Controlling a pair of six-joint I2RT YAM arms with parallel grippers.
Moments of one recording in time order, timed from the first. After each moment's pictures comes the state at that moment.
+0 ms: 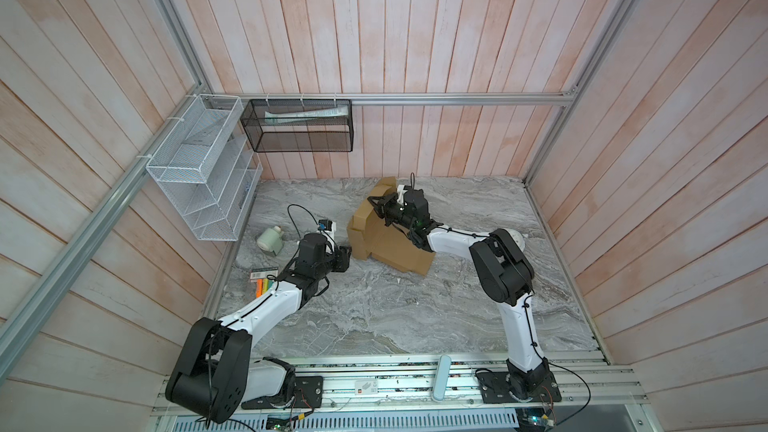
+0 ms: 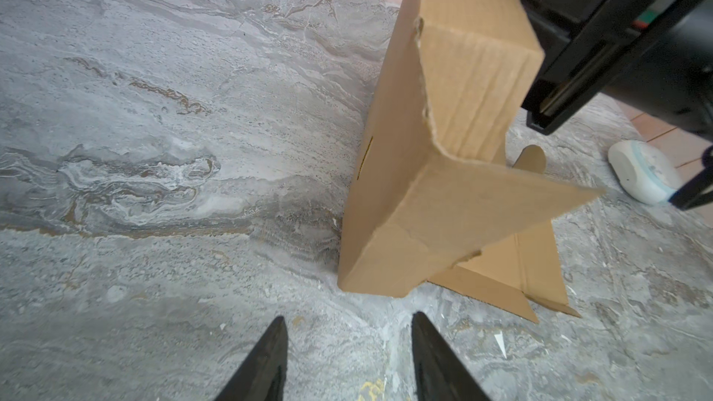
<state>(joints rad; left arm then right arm) -0.33 1.34 0.63 0.15 0.11 -0.27 0.63 2.20 1.50 0.58 -0.29 1.54</state>
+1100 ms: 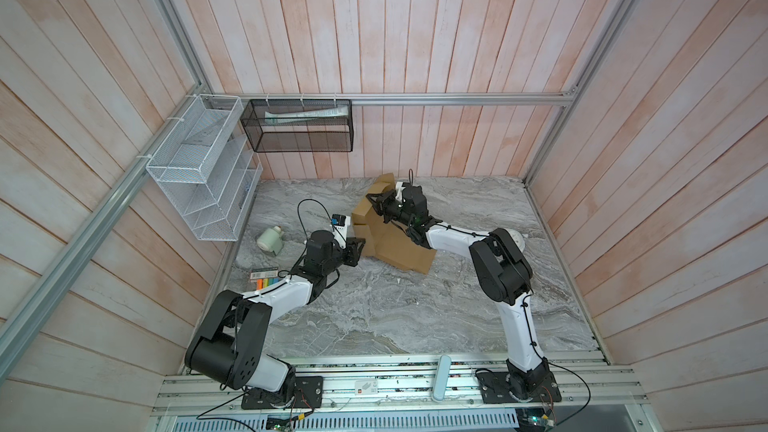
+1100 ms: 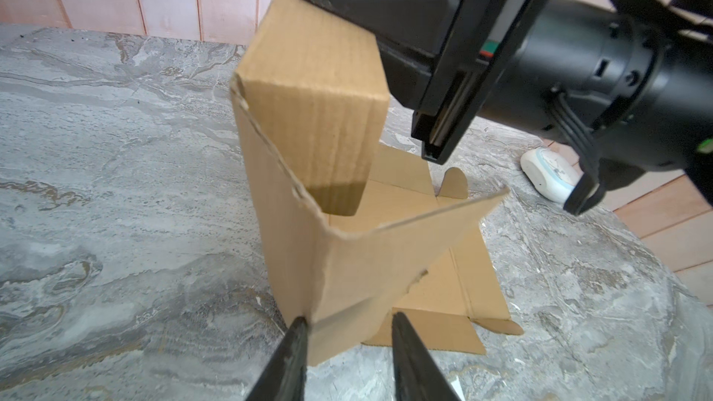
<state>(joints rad) -0.37 1.48 0.63 0.45 0.25 -0.25 0.63 2.21 1.56 0.53 -0.29 1.53</state>
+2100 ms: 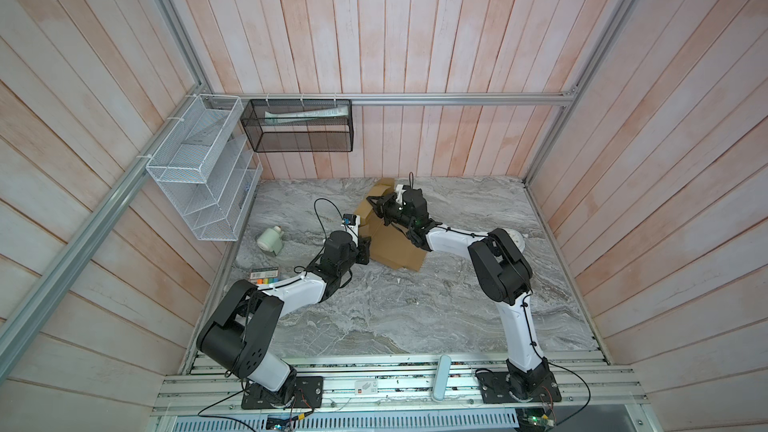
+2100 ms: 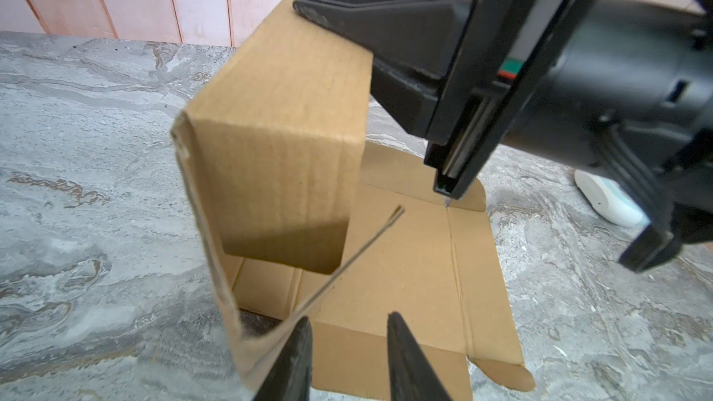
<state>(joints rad) -0.49 1.56 0.70 0.44 -0.01 -0.28 0.63 2.21 1.52 0.57 -0.29 1.54</state>
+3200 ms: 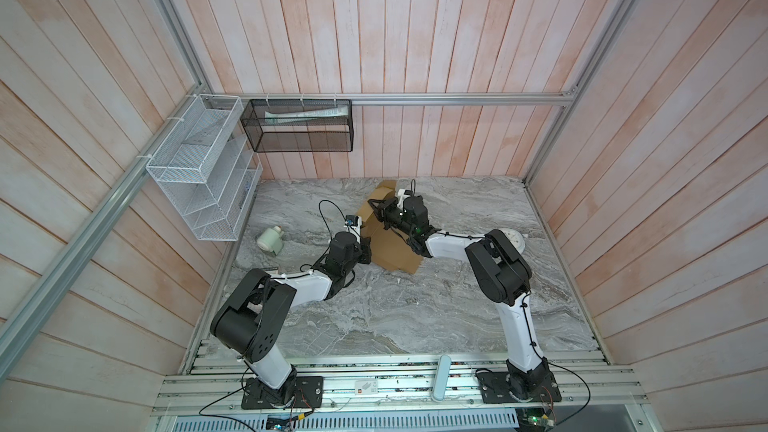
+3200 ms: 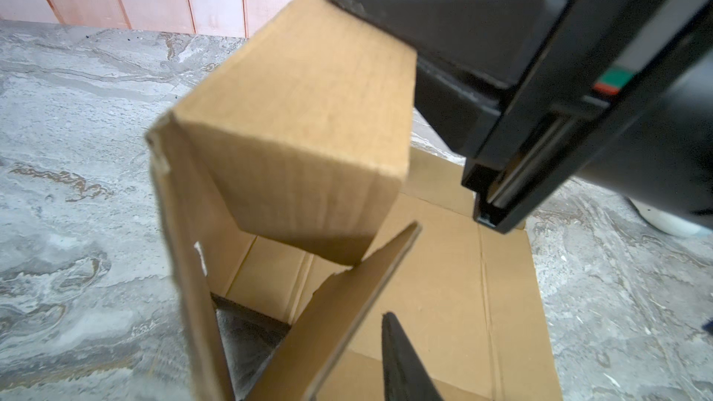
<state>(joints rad) -0.50 1.66 0.71 0.51 -0.07 -0.28 0.64 2.21 1.43 0.69 -0.24 1.57</state>
